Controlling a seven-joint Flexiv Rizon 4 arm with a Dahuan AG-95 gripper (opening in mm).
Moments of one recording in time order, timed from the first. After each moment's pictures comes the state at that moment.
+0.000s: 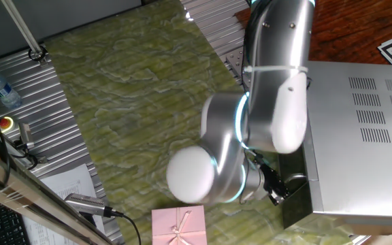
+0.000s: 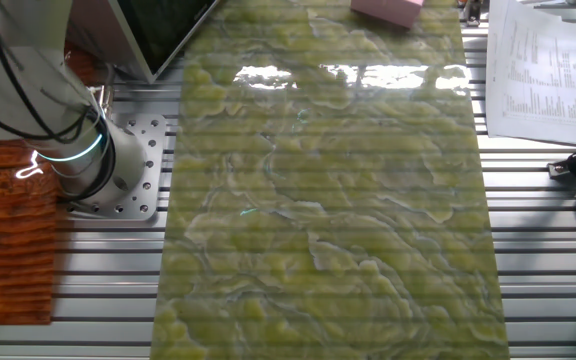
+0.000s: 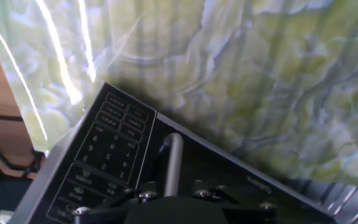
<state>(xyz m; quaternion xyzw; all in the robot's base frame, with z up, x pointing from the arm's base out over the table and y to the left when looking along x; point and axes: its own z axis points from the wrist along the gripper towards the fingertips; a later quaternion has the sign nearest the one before) 0.292 0.448 0.158 -0.01 -0.94 -0.09 0.34</state>
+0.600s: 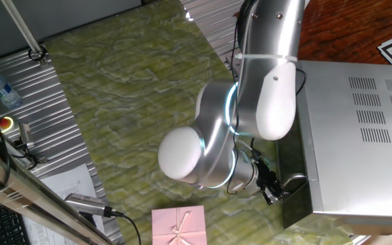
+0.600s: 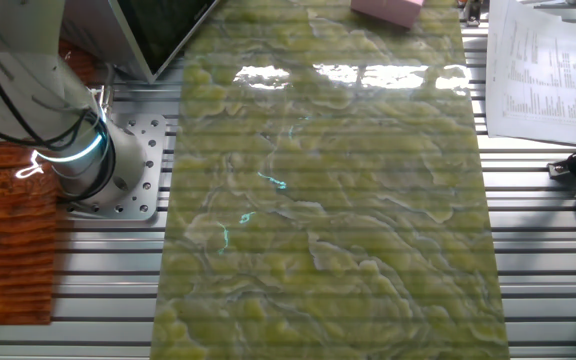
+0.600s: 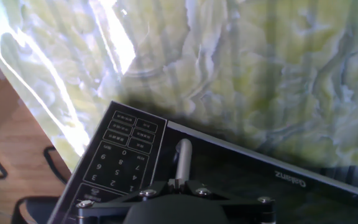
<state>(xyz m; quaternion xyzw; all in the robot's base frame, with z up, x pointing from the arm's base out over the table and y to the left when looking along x) 0.296 0.453 0.154 -0.07 -0.94 -0.10 0.33</state>
